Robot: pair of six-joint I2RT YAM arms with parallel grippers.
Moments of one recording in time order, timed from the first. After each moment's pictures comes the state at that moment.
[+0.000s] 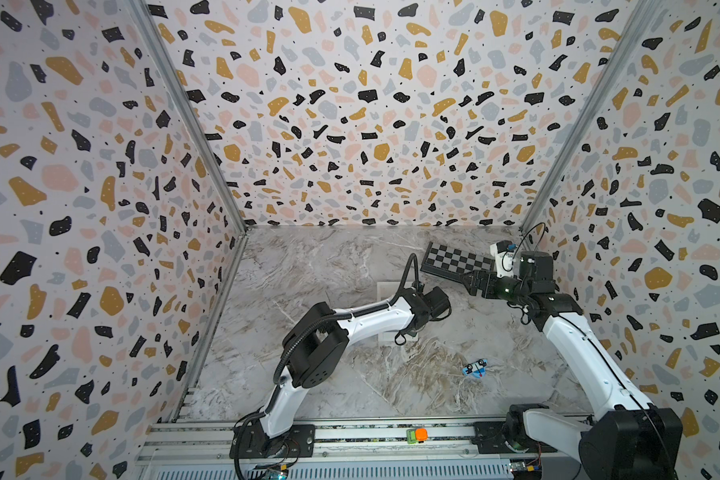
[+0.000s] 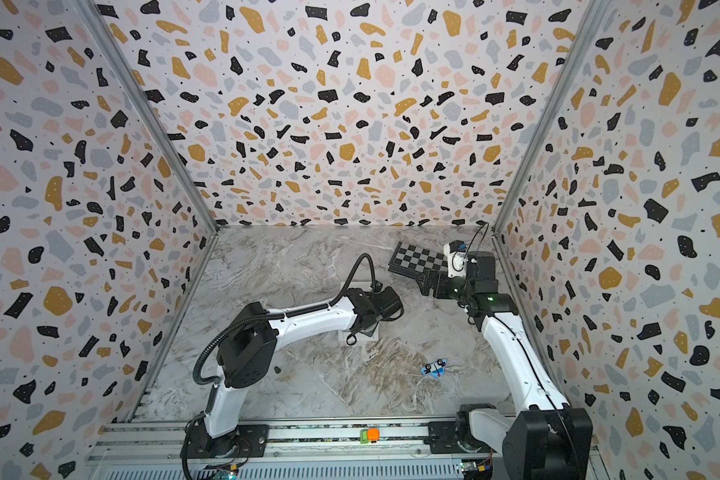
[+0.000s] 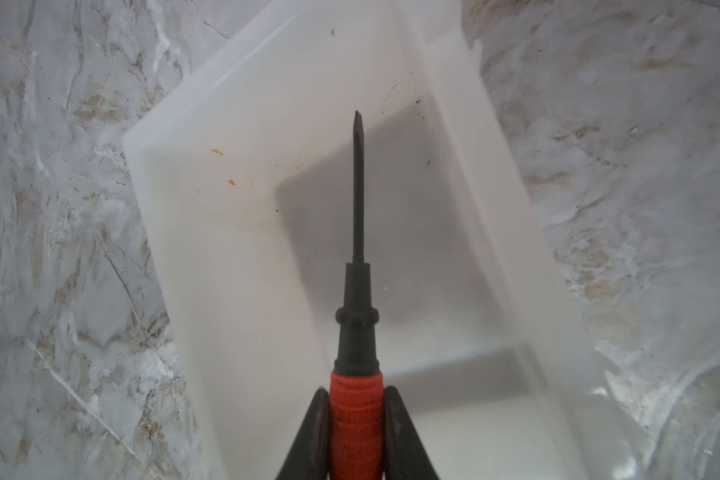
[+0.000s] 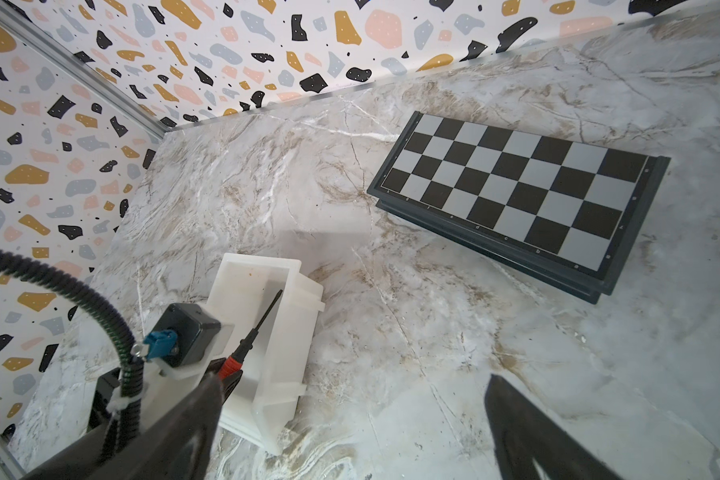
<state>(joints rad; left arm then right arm) -1.00 2.08 1.64 -0.93 -0.51 -0.53 0.06 1.15 0.95 -0.44 -0.43 0.19</state>
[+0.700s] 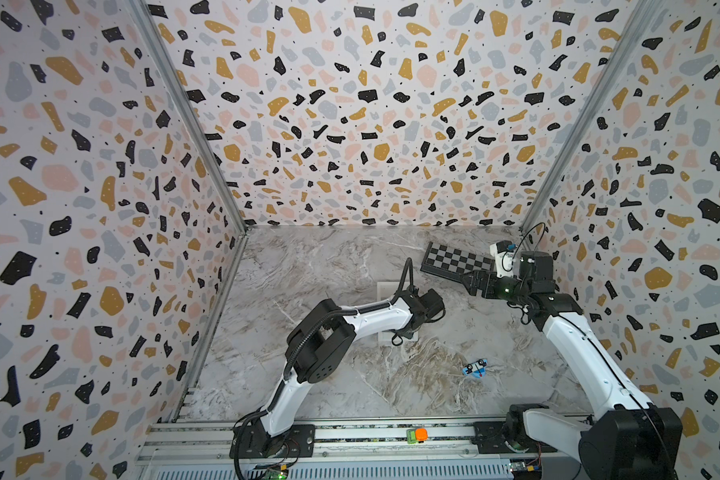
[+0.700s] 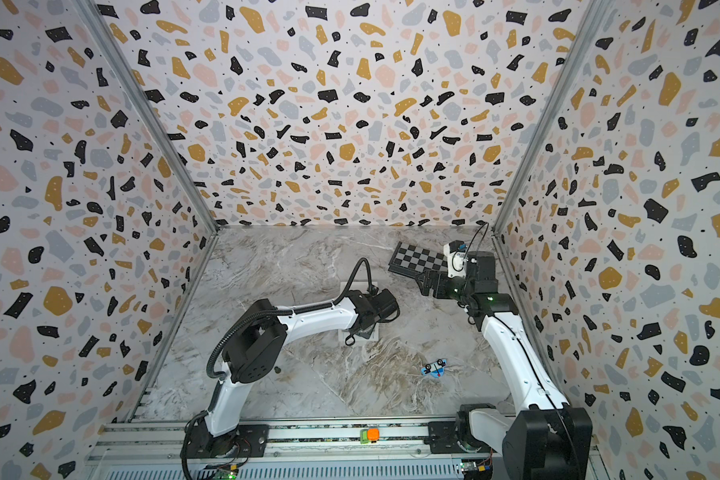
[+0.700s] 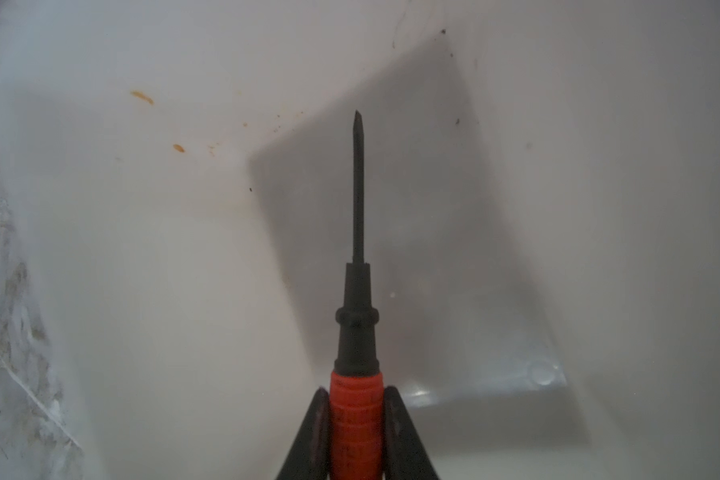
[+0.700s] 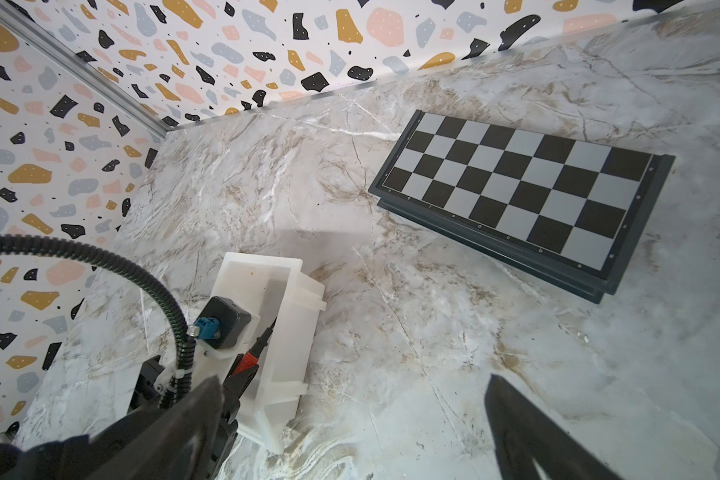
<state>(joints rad) -0.98 2.14 1.61 -0.90 -0.48 -0.52 0.06 1.15 0.95 -0.44 -0.44 0.19</state>
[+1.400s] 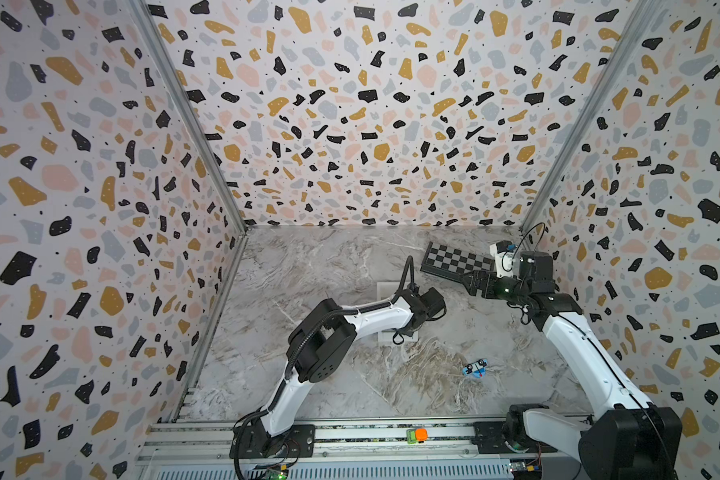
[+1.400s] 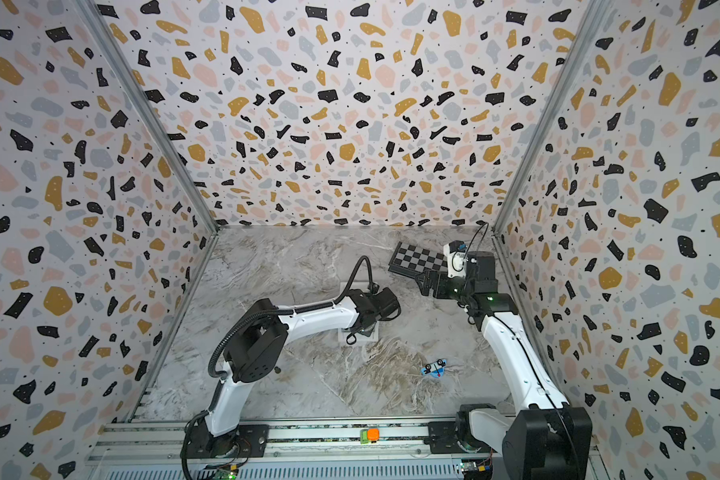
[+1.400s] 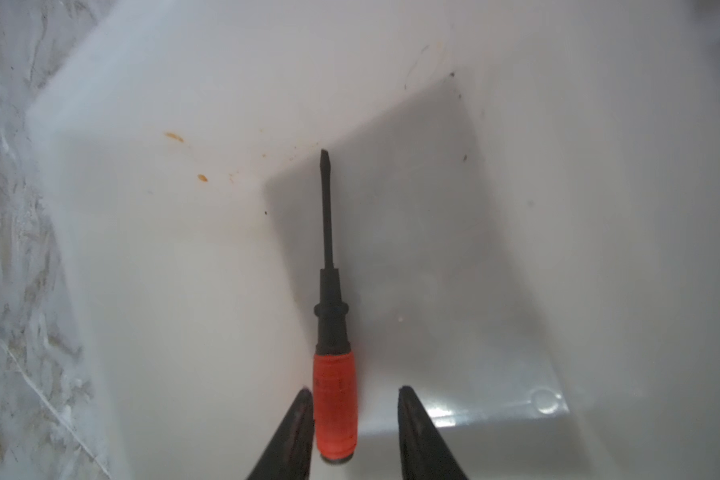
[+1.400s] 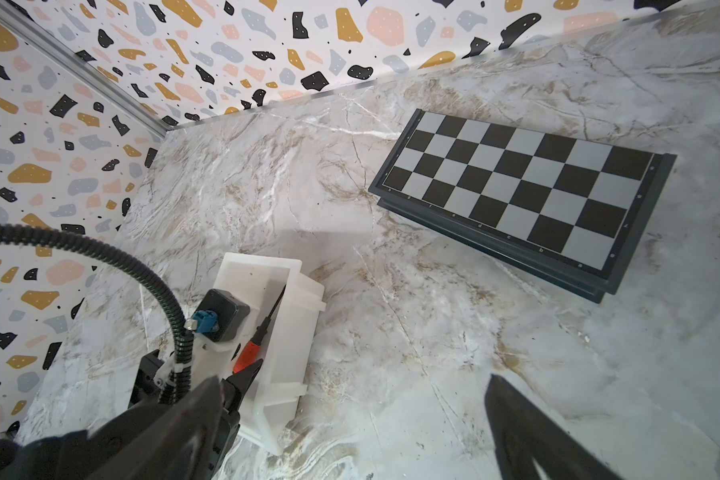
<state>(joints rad) -0.98 2.14 1.65 -0.90 -0.52 -0.52 0.06 1.15 0.95 -0.44 -0.44 0.19</state>
